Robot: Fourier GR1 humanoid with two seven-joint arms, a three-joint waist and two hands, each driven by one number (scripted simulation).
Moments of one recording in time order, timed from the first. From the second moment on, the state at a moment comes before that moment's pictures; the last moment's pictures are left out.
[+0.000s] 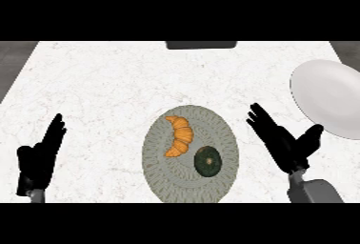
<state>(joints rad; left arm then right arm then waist) 0.04 0.33 0.01 -1.41 0.05 0.16 0.03 -0.12 -0.26 0.19 -1.35 -0.40 0.11 0.07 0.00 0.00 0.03</state>
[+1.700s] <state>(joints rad) 0.03 0.15 -0.10 -1.44 0.14 0.07 0.21 -0.51 -0.33 0.45 -1.53 0.38 -0.06 0.48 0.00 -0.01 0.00</state>
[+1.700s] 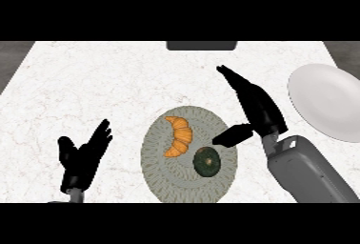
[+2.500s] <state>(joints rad) 0.01 0.11 -0.09 -1.44 0.11 0.07 0.24 -0.52 -0.06 0.52 -1.40 0.63 0.04 0.69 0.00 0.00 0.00</state>
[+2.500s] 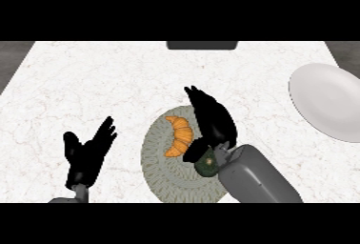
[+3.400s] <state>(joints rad) 0.02 0.09 -0.06 -1.44 0.10 0.03 0.22 -0.58 -0.01 0.62 -1.20 0.68 -0.05 0.75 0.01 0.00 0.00</state>
